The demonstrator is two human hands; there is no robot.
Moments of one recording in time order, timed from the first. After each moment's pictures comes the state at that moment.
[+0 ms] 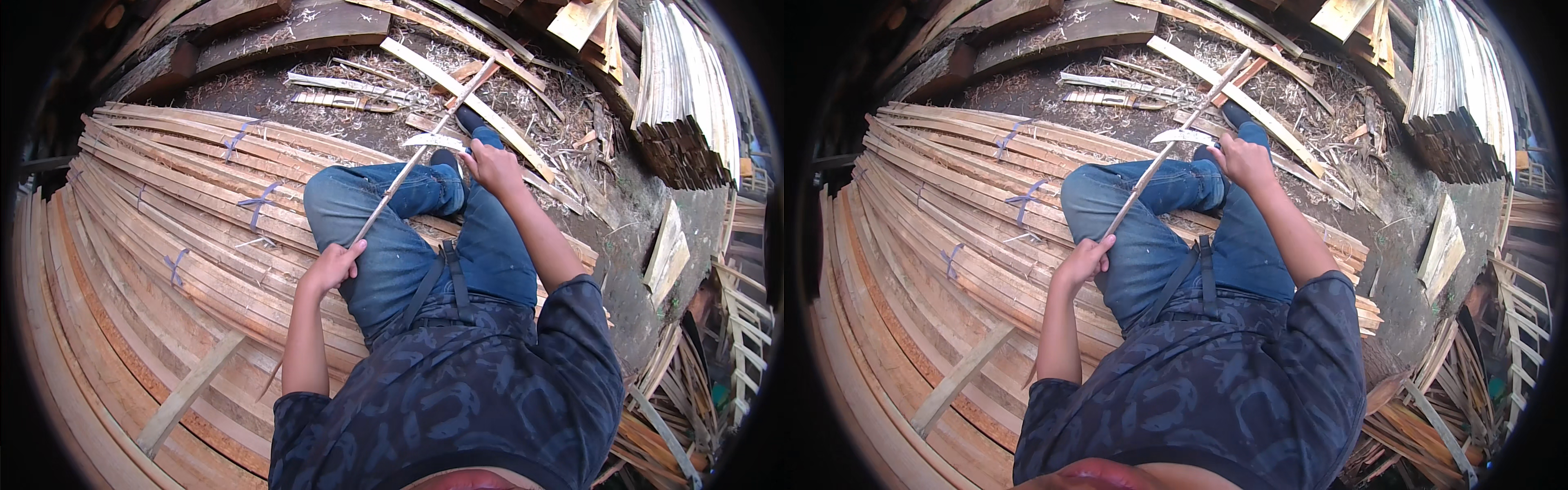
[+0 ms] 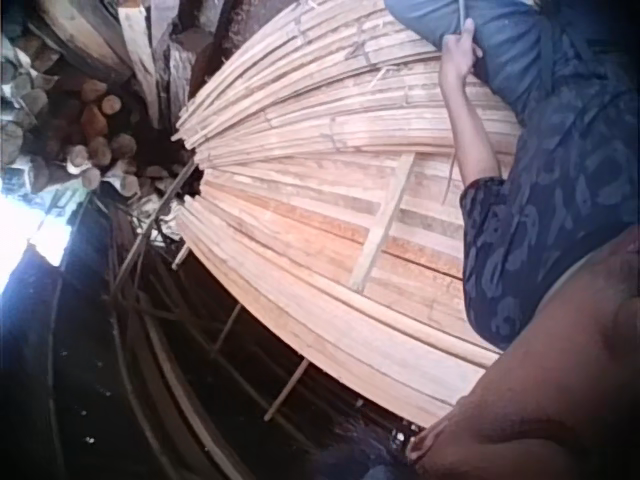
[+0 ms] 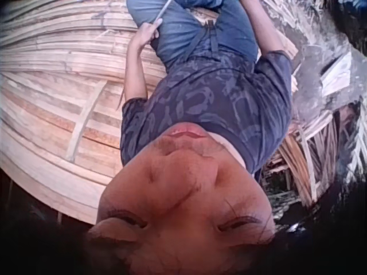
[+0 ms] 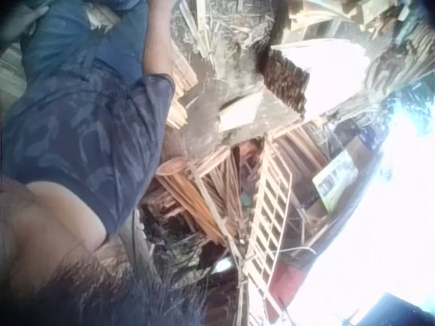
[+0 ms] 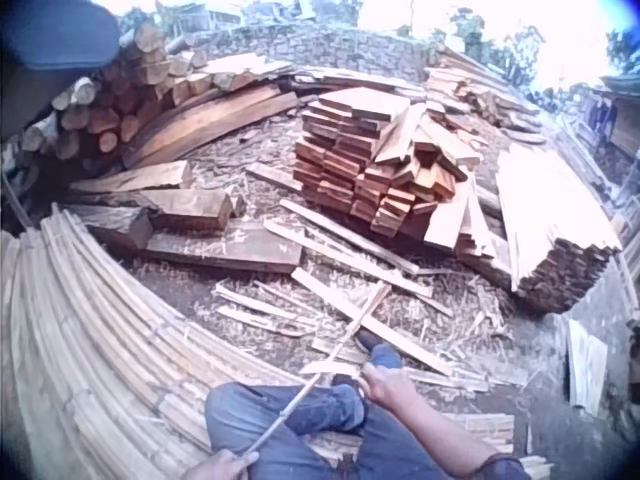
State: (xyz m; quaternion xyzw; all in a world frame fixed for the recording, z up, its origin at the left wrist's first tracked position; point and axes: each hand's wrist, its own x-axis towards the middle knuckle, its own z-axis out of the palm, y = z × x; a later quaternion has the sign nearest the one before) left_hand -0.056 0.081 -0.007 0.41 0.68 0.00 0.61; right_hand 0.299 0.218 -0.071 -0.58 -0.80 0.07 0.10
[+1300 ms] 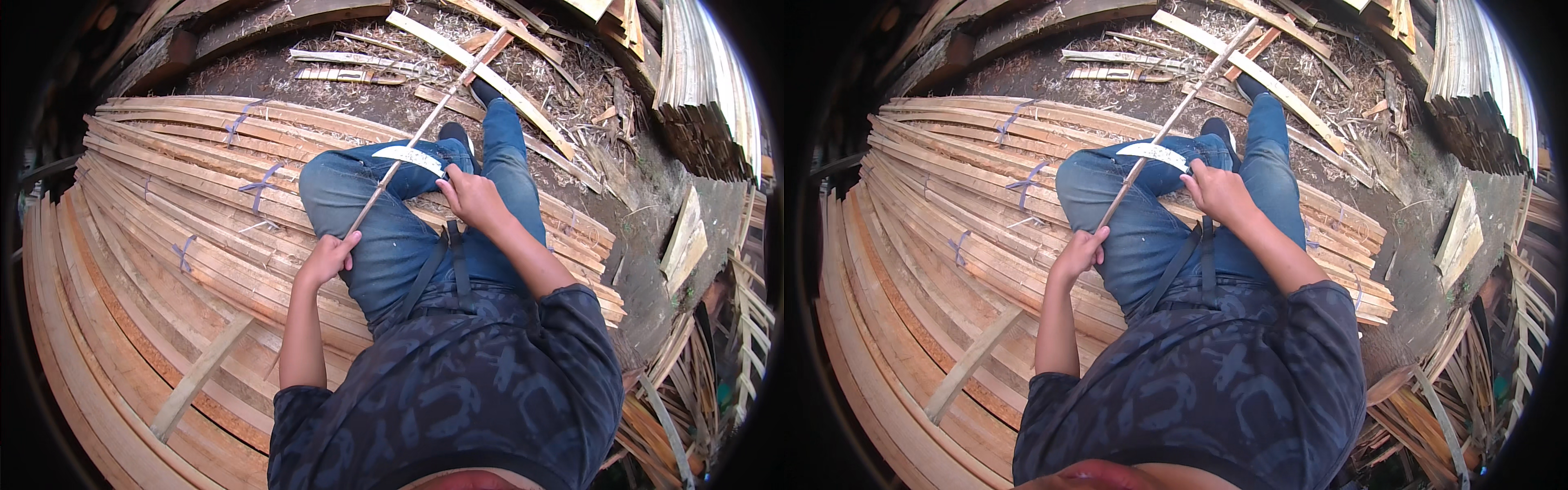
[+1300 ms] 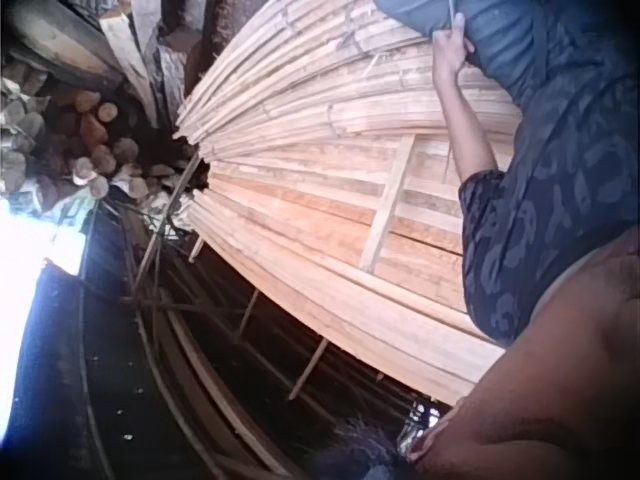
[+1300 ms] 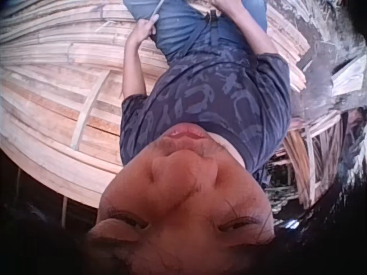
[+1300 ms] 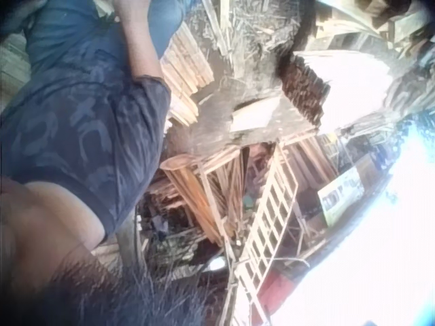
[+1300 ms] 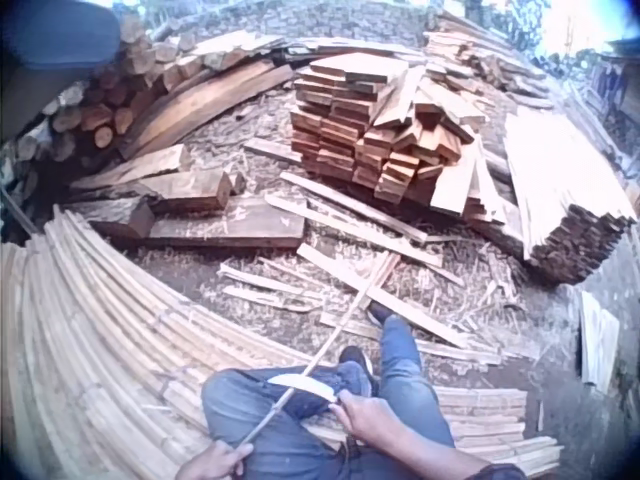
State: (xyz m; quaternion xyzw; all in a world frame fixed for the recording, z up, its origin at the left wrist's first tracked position) left_hand -0.063 0.074 -0.013 0.42 0.69 -0.02 0.59; right_hand 0.256 0.142 -0.063 -0.54 -0.77 0.28 0.20
